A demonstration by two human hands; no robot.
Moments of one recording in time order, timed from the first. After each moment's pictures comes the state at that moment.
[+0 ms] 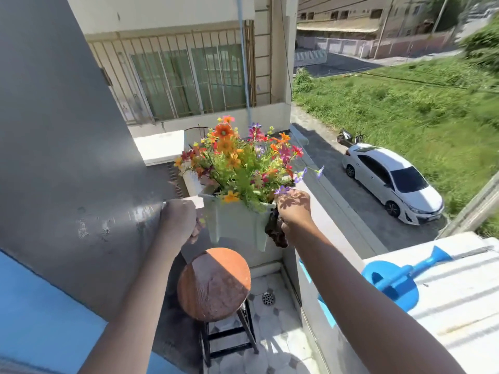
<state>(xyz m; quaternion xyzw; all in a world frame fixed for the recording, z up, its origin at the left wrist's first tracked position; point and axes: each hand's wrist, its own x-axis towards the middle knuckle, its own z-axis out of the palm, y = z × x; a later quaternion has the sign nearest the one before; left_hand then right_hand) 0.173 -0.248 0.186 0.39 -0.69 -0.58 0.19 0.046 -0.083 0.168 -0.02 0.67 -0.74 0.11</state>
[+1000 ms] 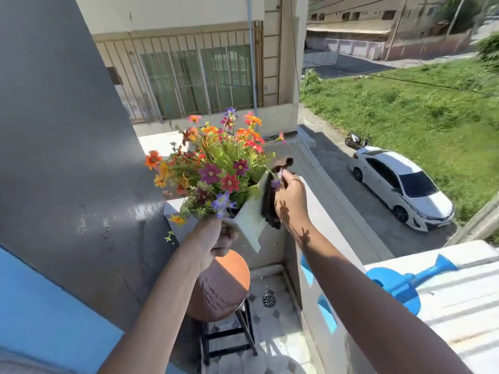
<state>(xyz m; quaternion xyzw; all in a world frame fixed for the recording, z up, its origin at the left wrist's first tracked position) 0.165 -0.187 0.182 0.35 -0.57 -0.74 0.07 0.021 -0.082 0.178 -0.22 0.77 -0.59 -0.06</state>
